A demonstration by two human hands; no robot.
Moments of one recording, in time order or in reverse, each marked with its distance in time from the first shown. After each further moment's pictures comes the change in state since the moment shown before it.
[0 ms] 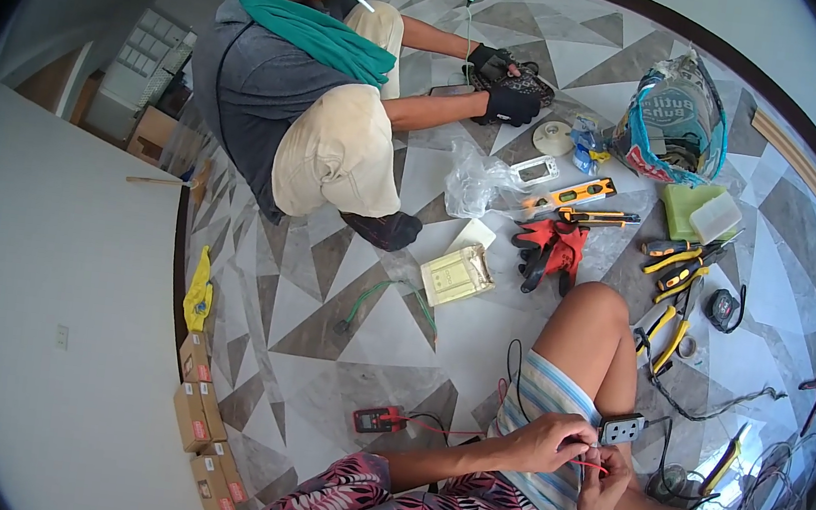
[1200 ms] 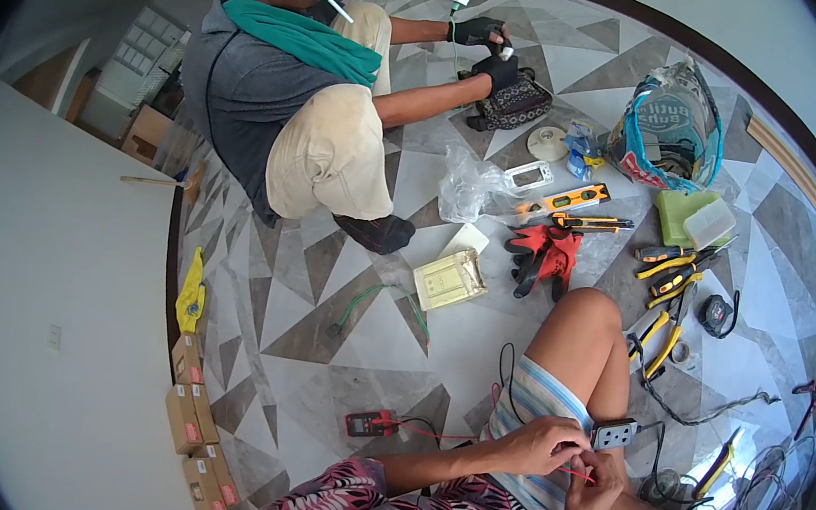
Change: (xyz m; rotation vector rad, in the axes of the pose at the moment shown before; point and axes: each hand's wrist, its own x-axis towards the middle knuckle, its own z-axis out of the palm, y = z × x) left_hand 0.004 -0.008 -0.002 0.125 -0.030 0.079; right_hand -0.002 -0.020 0.004 -0.325 0.030 -0.227
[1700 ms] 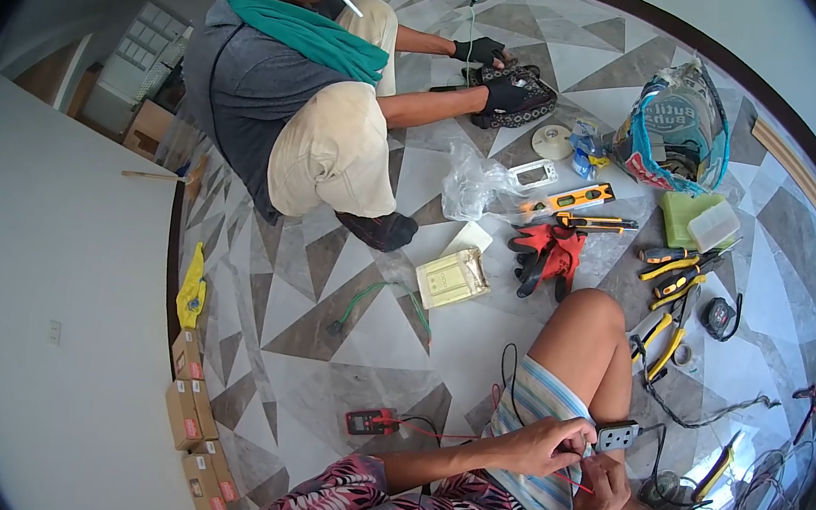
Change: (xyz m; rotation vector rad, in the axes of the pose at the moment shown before) left_hand 0.001 0.004 -0.009 -0.188 -0.125 -0.097; right_hand 0.007 0.009 -0.013 -0.267 0.063 -0.457
